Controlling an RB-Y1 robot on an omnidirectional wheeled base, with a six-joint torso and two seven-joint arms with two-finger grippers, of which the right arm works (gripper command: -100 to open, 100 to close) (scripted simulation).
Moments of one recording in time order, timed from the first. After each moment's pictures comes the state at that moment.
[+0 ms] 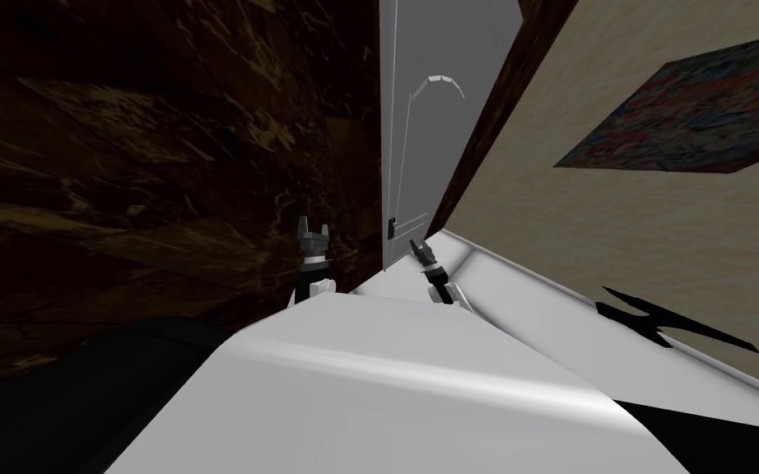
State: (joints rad) arm 0.24 -0.16 0.06 -1.70 0.56 -0.60 0.33
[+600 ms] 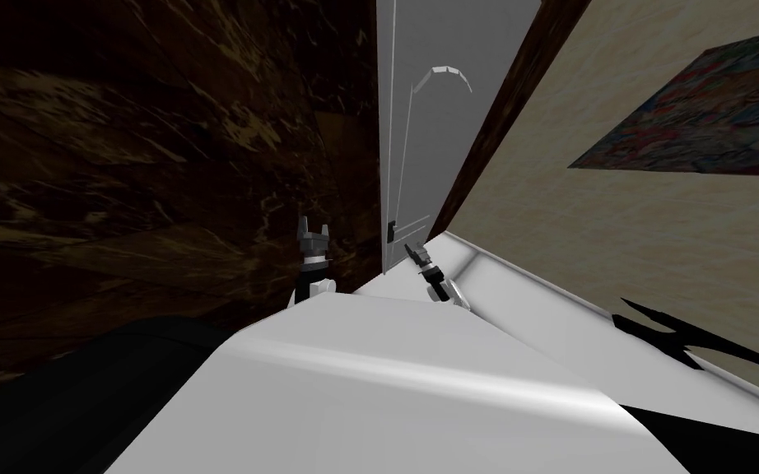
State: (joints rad) arm 0.17 -0.18 0.07 -1.57 0.66 -0.63 0.39
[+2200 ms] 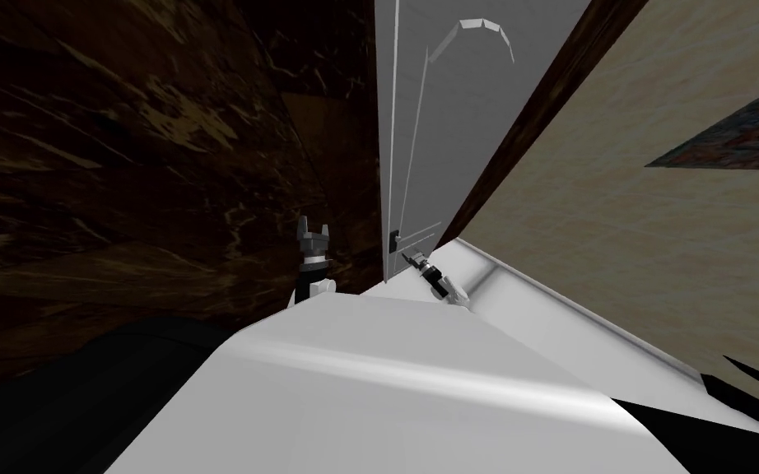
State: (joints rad) arm 0.04 -0.26 0.07 -1.31 0.87 -0.67 0.51
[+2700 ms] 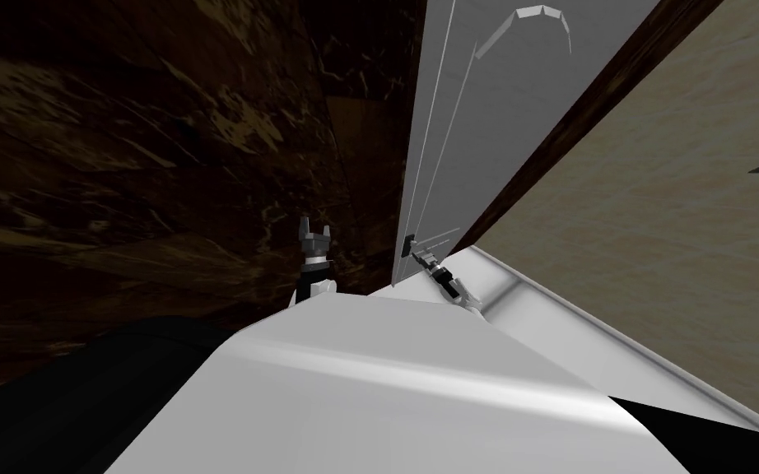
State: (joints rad) arm 0.02 -0.32 -0.02 -1.21 0.77 -0.72 0.55
